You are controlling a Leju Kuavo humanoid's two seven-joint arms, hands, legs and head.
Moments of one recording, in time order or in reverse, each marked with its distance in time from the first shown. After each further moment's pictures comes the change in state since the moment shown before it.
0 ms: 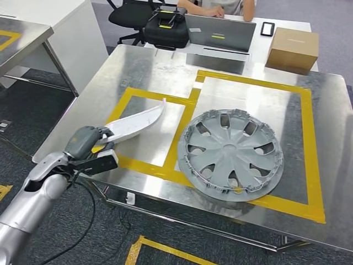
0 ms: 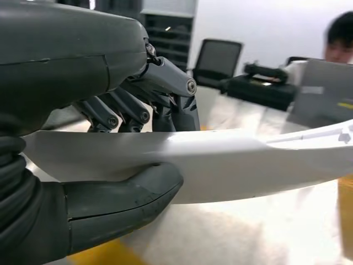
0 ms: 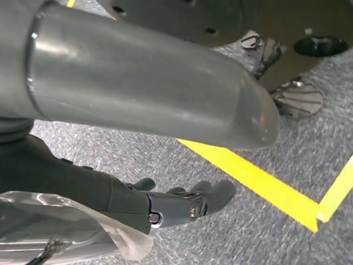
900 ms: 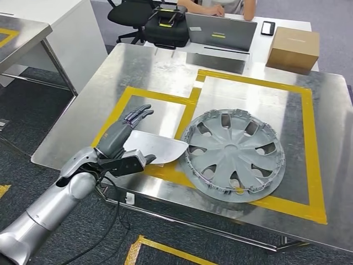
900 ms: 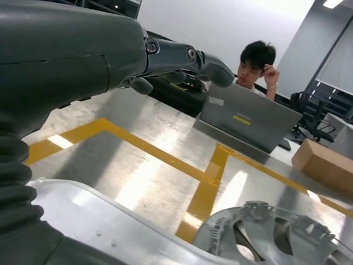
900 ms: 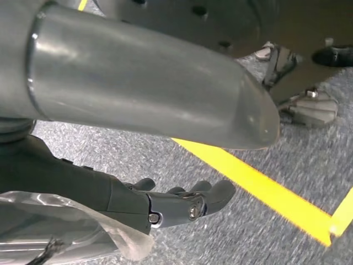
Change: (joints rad) left arm -0.064 -0.087 -0.215 -0.065 0.224 0.113 0.021; right arm 0.002 0.009 -0.001 0.018 -0.006 -0.008 0.016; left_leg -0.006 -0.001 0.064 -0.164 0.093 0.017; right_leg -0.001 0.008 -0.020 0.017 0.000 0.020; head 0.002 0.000
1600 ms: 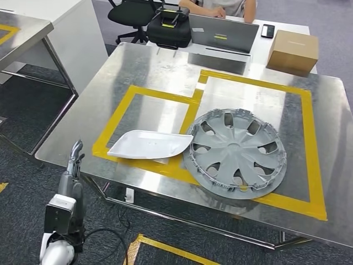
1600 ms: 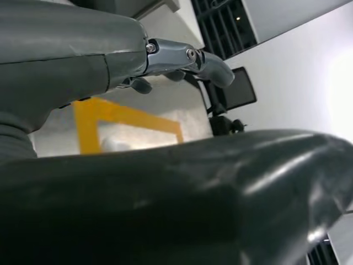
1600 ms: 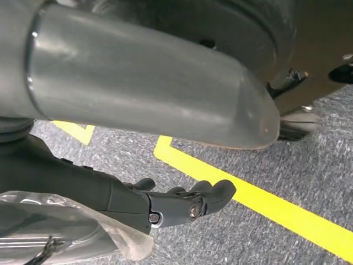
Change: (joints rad) left arm 0.657 -0.160 0.321 -0.387 0.295 0.331 -0.167; right arm 0.019 0.037 -0.091 0.000 -0.074 -0.044 -0.005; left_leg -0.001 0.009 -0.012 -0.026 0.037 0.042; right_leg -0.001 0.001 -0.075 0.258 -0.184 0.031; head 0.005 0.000
